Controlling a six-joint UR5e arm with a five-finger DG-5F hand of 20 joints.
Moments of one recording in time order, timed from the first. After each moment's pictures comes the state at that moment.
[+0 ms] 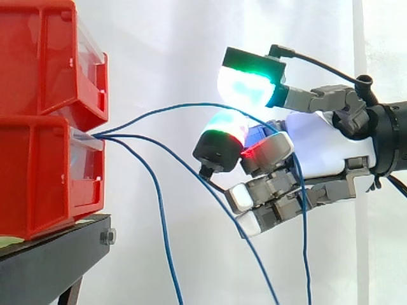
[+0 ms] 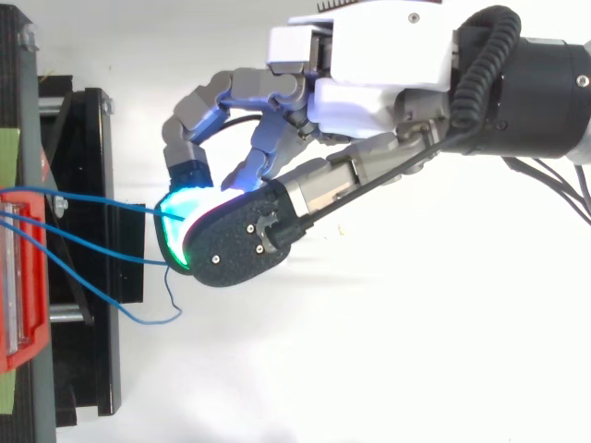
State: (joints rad) arm 0.04 -2.28 -1.08 -3.04 -1.47 0.08
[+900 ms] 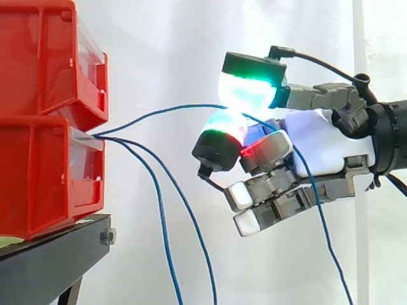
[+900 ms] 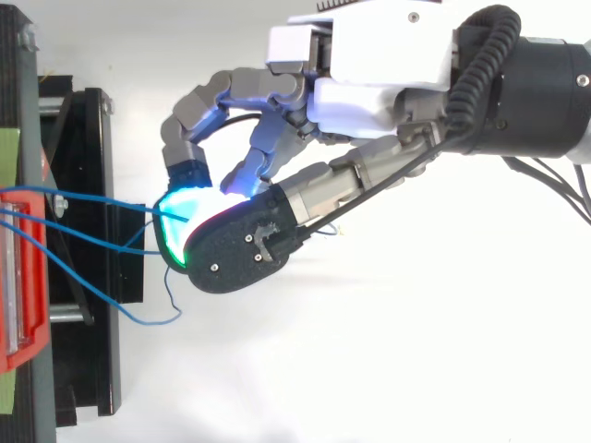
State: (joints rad) arm 0.04 -2.28 -1.08 -3.04 -1.47 0.08
